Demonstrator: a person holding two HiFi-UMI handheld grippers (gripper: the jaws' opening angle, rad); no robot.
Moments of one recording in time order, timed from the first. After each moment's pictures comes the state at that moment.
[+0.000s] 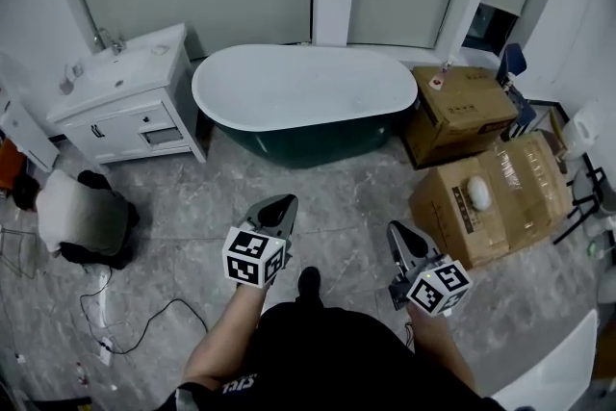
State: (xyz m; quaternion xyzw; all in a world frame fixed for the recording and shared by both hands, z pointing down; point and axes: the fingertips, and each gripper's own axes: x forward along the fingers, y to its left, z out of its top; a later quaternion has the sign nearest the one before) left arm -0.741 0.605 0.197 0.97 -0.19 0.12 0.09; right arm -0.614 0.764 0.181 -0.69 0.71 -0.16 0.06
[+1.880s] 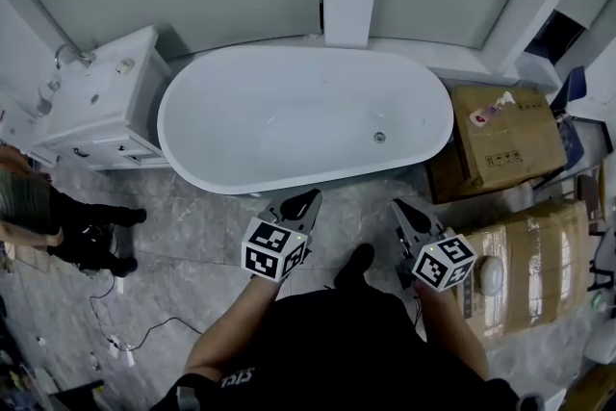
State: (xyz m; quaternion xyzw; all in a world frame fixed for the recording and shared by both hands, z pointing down) left arm -0.354 0.262 0.253 0.95 -0.18 0.19 0.14; right arm -0.233 0.351 0.247 -0.62 0.73 -0.27 0.03
